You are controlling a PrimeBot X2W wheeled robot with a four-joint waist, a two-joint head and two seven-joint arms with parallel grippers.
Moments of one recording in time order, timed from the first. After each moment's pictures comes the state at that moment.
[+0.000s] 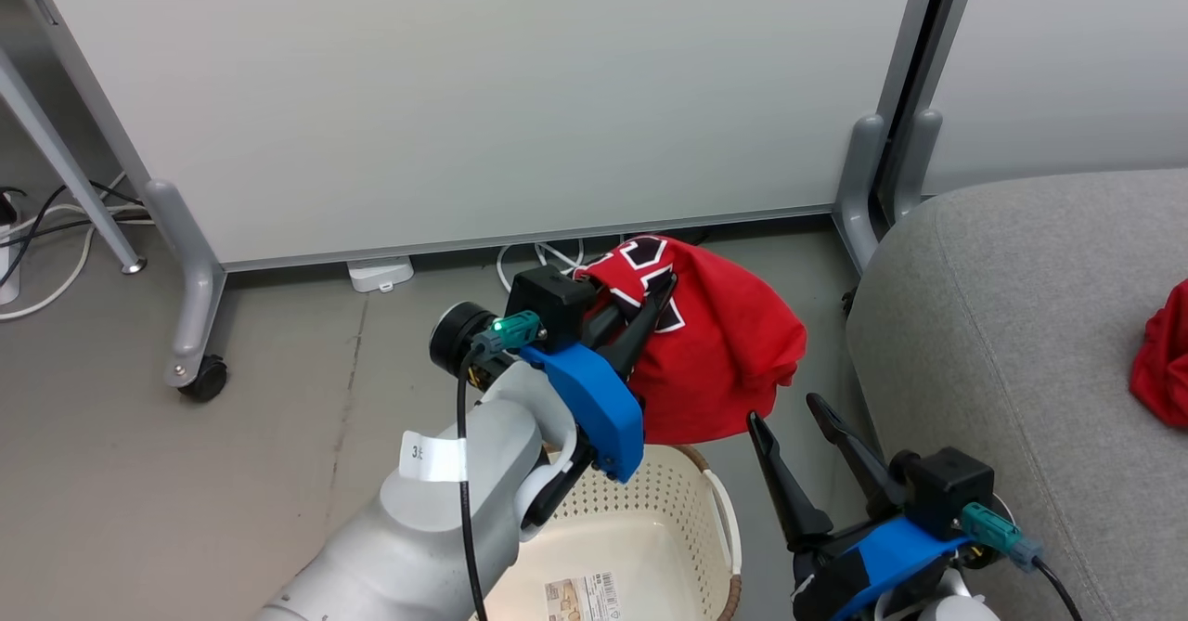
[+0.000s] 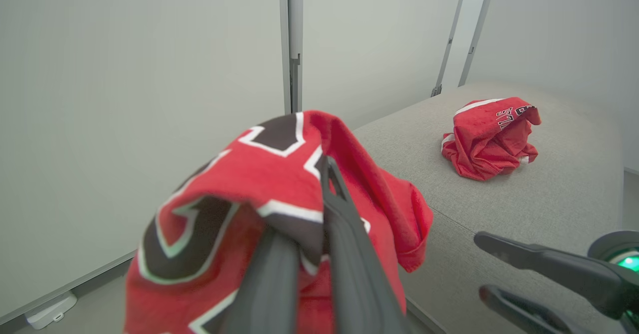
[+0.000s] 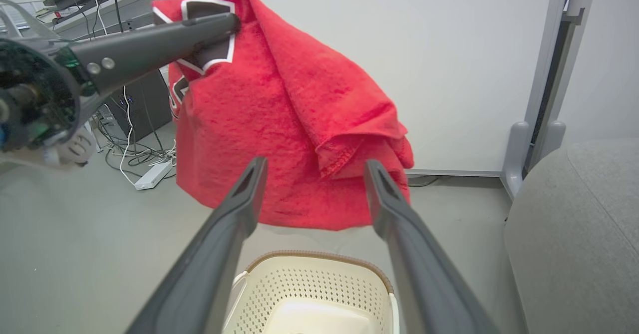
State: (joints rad) left arm -0.77 0.05 -1.01 0.79 -0.82 -0.13 -0.25; right arm -0.11 -0.05 0.24 0.24 0.25 0.13 -0.15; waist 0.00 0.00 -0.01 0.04
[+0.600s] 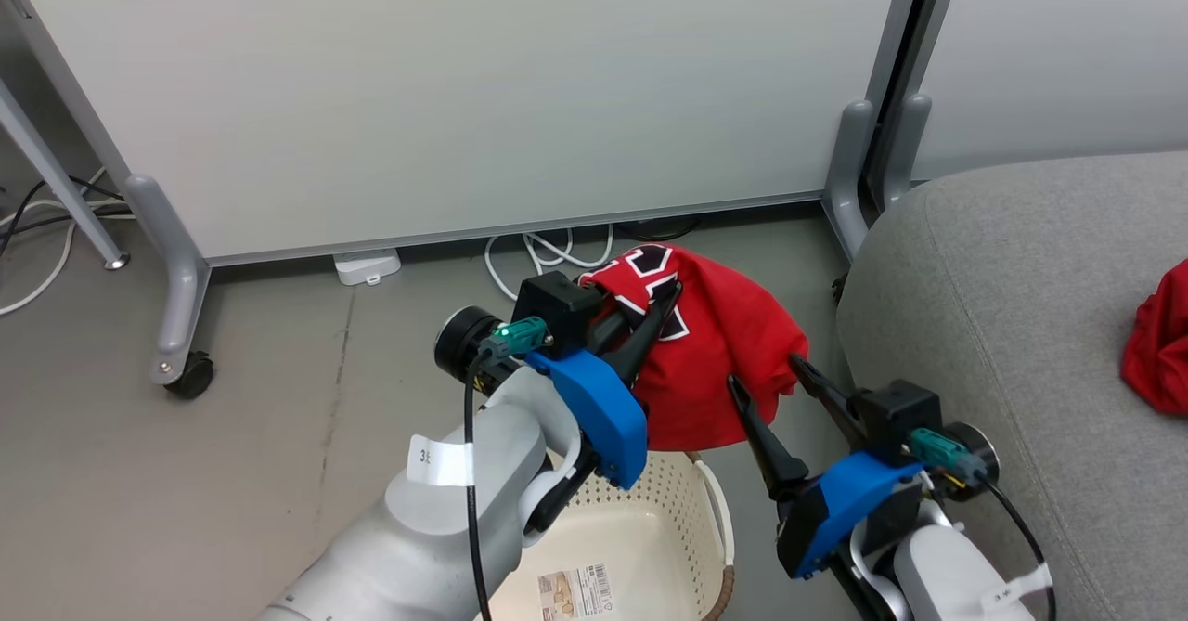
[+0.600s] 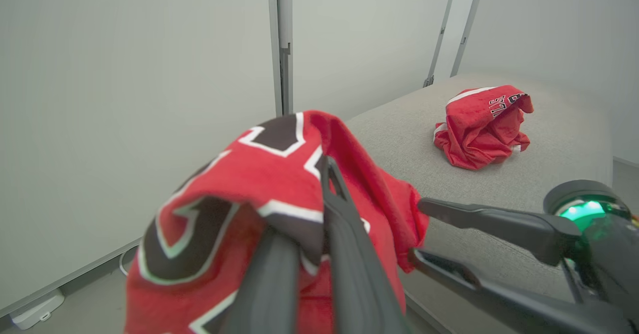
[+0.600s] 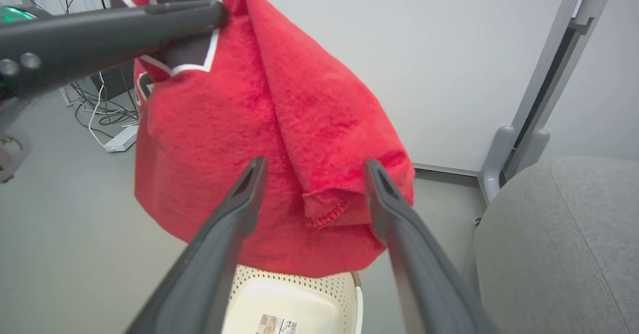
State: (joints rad) left arm -0.77 0.05 -1.05 0.80 -0.83 -0.13 -0.26; right arm -0.27 -0.05 0.25 0.38 0.16 0.13 -0.07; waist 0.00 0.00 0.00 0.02
